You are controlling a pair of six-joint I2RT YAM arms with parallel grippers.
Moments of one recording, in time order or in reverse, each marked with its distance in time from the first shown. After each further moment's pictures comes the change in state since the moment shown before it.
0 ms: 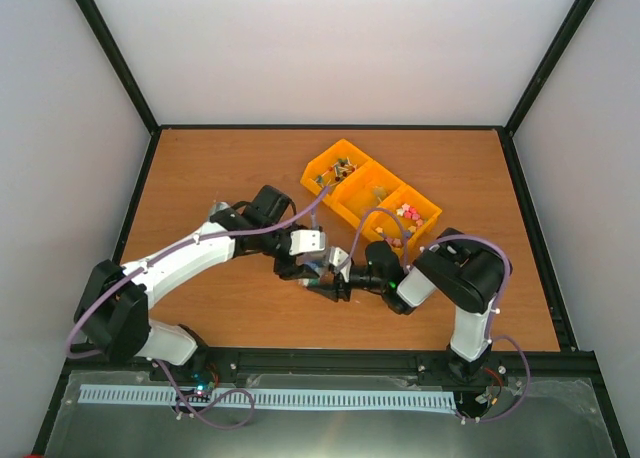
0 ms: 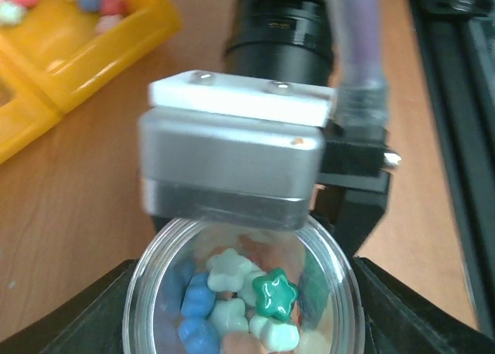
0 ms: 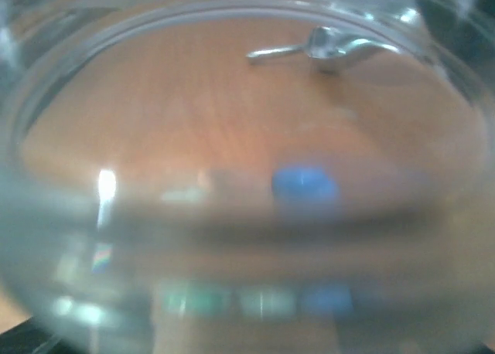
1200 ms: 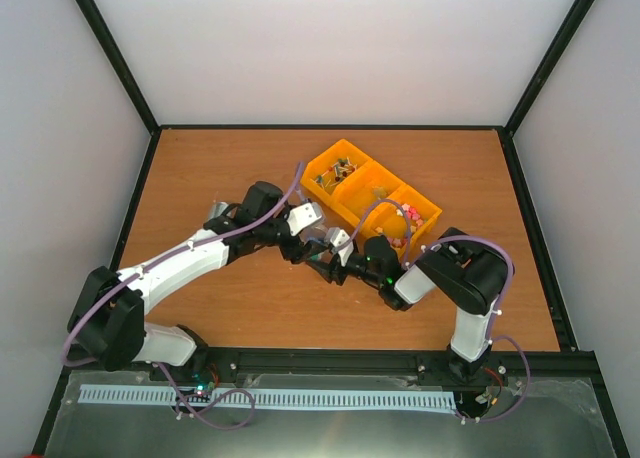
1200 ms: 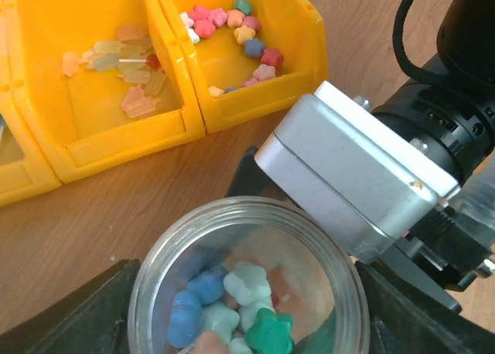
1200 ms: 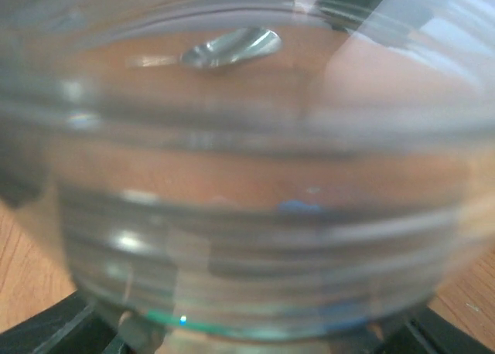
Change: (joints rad) left arm 0.049 -0.050 -0.074 0.290 -0.114 -0.342; right arm 0.010 -0.030 0.042 -0.001 0.244 0.090
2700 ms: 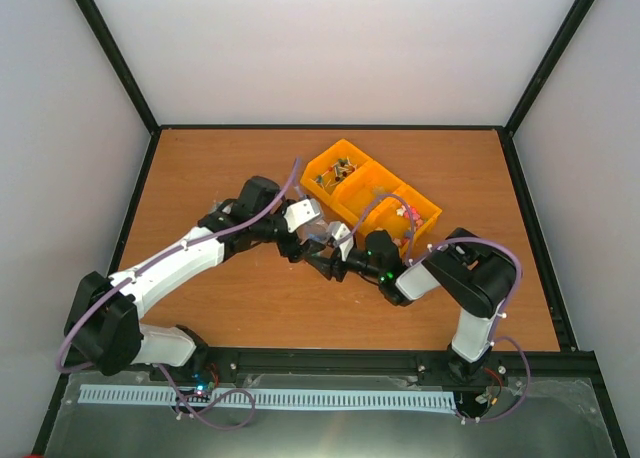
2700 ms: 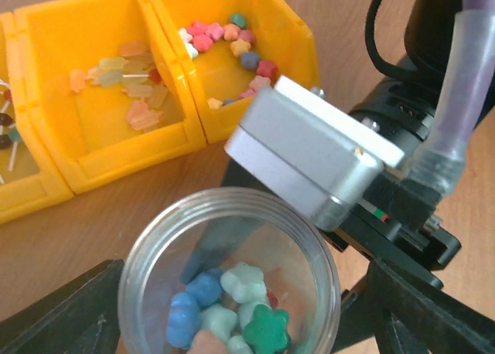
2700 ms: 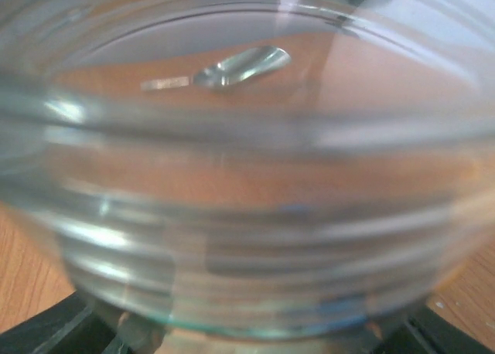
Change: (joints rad) left arm 0.004 -0.025 0.048 -0.085 0.036 0.036; right arm -0.024 -0.041 0.026 -0.051 -0.074 0.071
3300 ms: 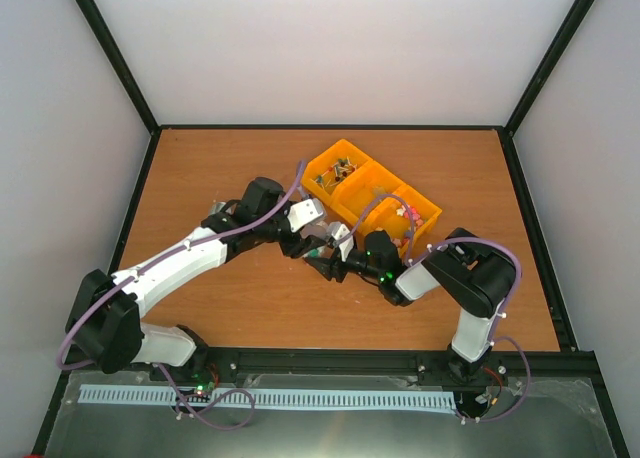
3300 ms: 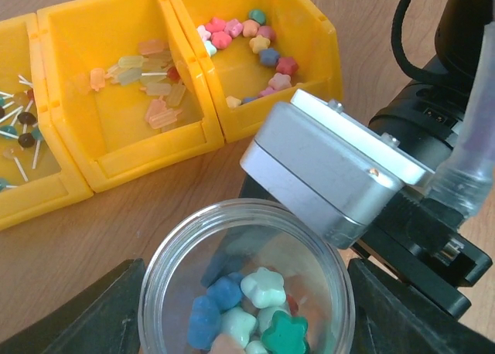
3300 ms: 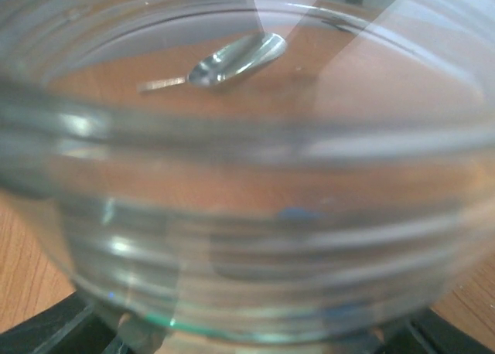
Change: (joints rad) left arm -0.026 0.011 0.000 0.036 -0.084 -0.005; right arm 0.004 0.002 0.002 -0.031 0.019 0.018
